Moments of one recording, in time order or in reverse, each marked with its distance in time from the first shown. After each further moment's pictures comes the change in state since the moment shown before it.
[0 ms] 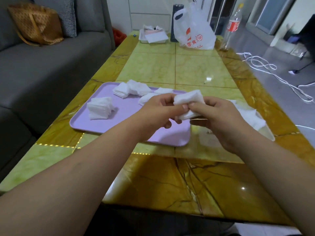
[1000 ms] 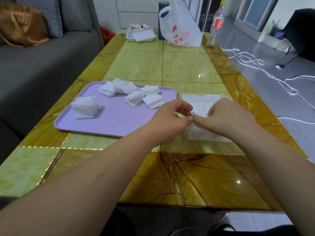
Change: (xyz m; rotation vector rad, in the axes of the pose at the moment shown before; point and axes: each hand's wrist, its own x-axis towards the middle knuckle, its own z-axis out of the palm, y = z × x) left_hand 0.006 -0.010 0.074 0.293 0.077 0.059; right_hand -0.008 0.003 -0.052 -1.189 0.232 0.174
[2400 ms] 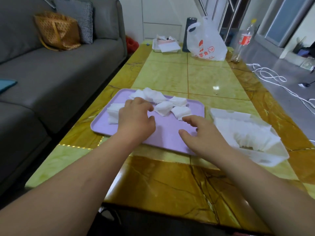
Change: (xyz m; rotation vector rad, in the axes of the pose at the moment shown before) left_hand -0.017 -0.055 -0.142 0.844 0.424 -0.095; right_hand -0.017 -0.098 0.054 0.522 -0.074 -0.347
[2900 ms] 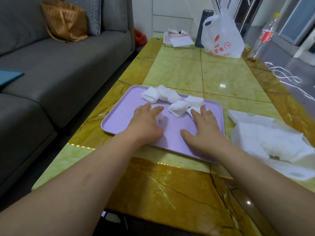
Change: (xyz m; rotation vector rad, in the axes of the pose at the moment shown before) left_hand 0.013 -0.039 0.008 -0.161 -0.368 -0.063; right_hand 0.054 -0.001 0.043 -0.292 -0.156 0.064
